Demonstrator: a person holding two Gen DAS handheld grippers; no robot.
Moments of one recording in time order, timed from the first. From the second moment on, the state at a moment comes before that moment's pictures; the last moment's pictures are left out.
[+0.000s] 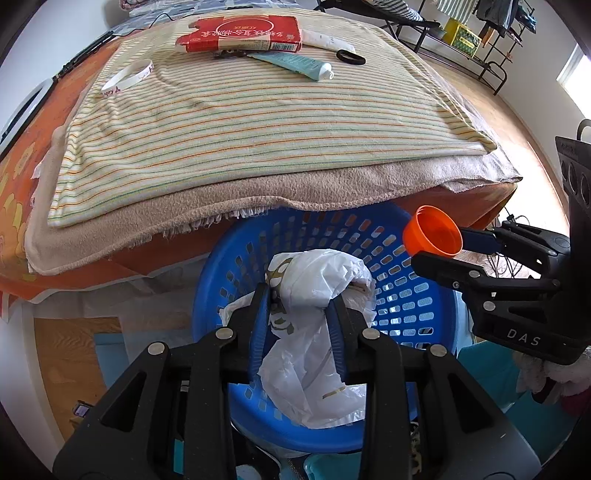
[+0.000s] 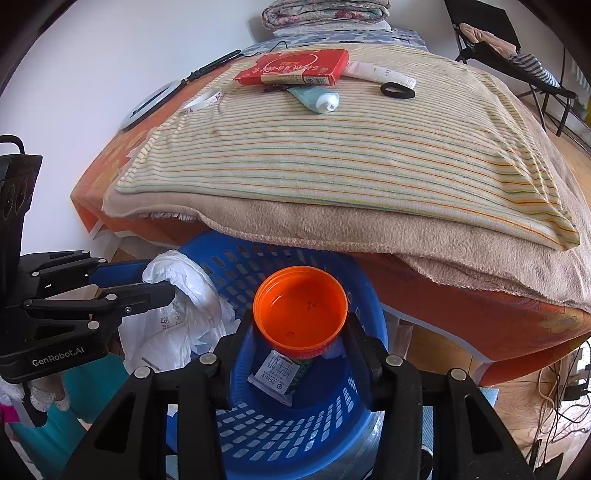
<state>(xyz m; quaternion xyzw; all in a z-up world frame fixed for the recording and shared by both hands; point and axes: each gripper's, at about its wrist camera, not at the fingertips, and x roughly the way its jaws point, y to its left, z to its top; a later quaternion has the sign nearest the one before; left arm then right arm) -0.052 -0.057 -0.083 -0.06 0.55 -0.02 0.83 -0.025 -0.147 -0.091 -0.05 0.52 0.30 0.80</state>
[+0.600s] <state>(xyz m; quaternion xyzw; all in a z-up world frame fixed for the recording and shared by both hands) -0.049 -0.055 -0.086 -0.07 0.55 -0.01 0.83 -0.023 -0.147 -0.091 -0.04 0.52 0.29 0.80</state>
